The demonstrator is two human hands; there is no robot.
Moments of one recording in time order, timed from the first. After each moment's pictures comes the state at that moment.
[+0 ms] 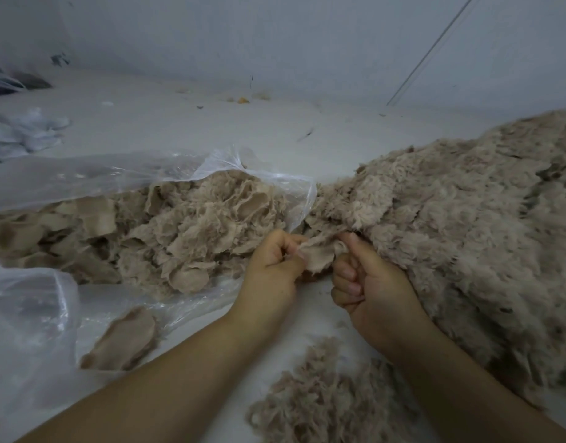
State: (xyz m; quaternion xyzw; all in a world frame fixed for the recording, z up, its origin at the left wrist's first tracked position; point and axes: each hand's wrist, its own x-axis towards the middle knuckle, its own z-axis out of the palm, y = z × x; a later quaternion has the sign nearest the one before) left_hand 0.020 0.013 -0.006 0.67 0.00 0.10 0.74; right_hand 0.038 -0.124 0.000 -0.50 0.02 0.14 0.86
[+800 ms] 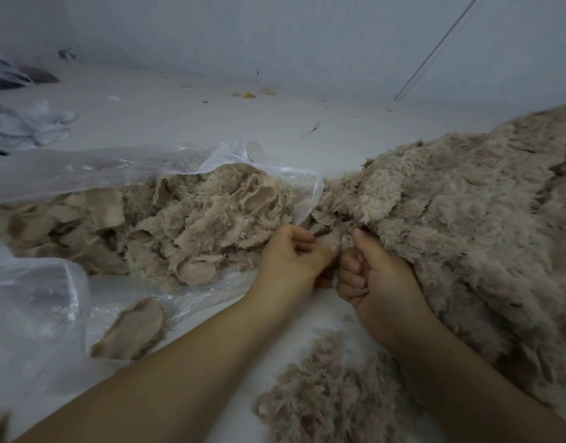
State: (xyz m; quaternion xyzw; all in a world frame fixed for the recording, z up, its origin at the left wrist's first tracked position) left_hand 0.031 0.005 -0.009 0.67 0.05 0.04 0.74; right_hand 0.036 -0.119 0.001 -0.50 0.05 0.11 0.86
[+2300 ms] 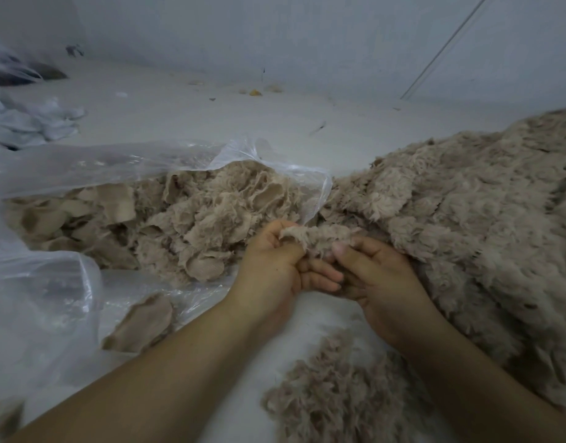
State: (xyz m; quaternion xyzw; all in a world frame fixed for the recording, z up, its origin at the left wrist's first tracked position) left_hand 0.010 0.024 0.010 0.50 0.00 -0.01 0.86; right_hand 0.029 -0.120 -0.003 -0.56 -0.09 0.12 0.81
